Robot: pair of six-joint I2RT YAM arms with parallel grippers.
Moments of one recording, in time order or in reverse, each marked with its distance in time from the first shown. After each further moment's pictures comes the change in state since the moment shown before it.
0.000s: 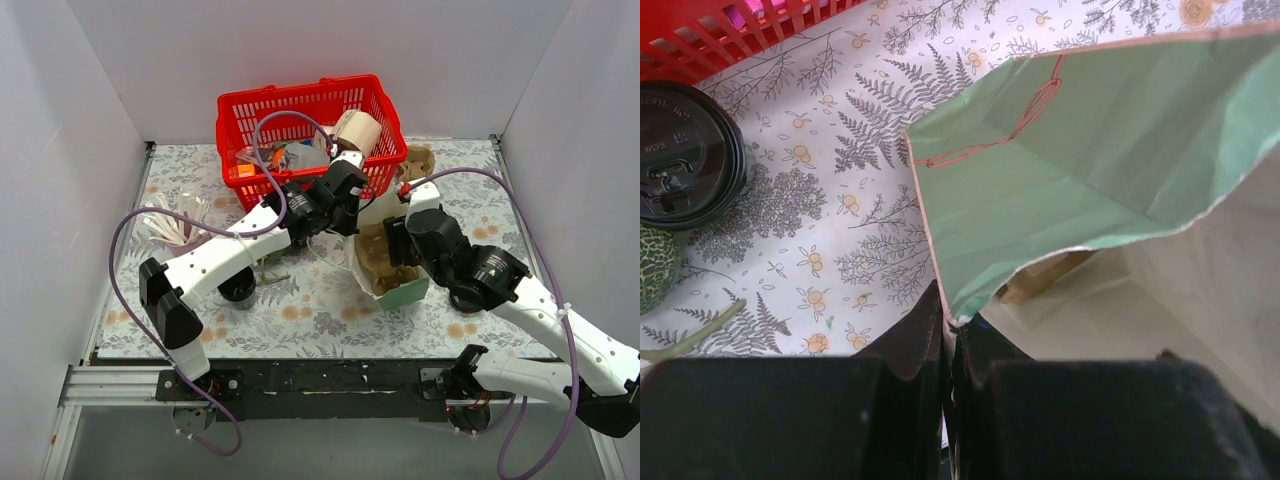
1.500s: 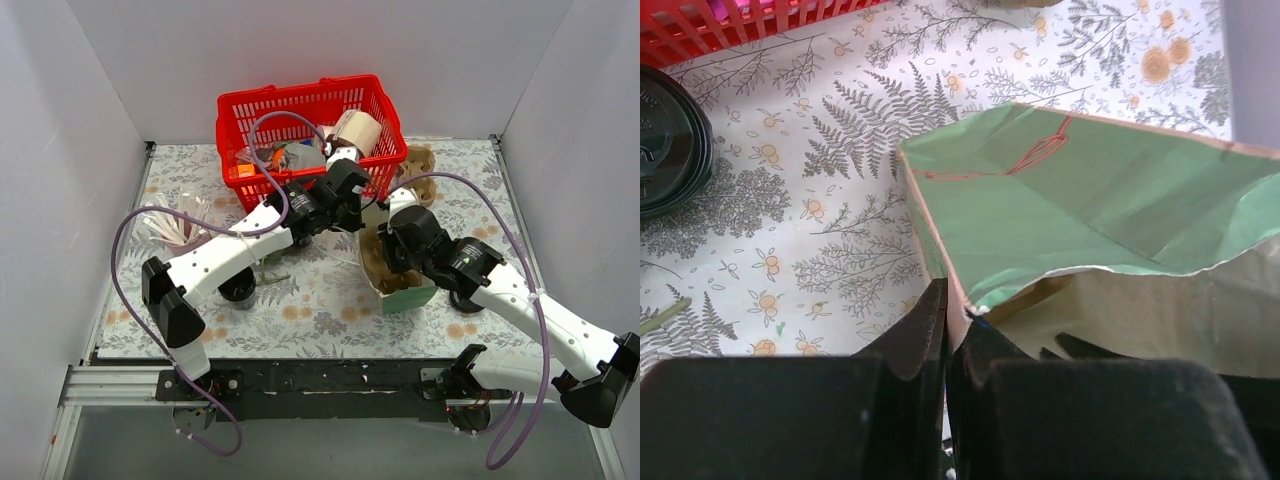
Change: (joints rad) left arm 0.001 0.033 0.018 0.031 -0.024 -0.139; right arm -0.058 0.096 -0.031 0.016 -0.261 -0.013
